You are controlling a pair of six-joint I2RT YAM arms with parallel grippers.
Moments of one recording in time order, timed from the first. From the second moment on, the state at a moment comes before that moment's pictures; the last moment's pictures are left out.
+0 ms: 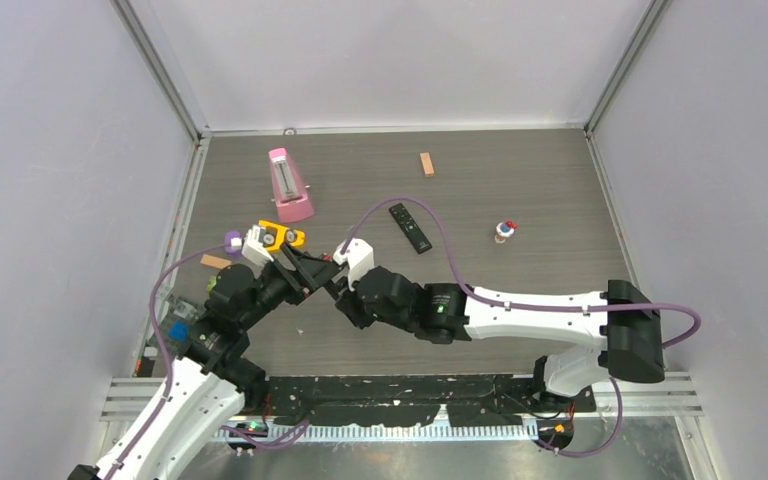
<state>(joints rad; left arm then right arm) -0.47 0.49 0.45 -0.22 0.21 -1.08 1.31 1.45 1.08 -0.15 0.32 0.37</state>
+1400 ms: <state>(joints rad) -0.47 0.35 0.38 0.23 0.36 -1.11 0.99 1.30 0.77 0.59 -0.51 1.01</state>
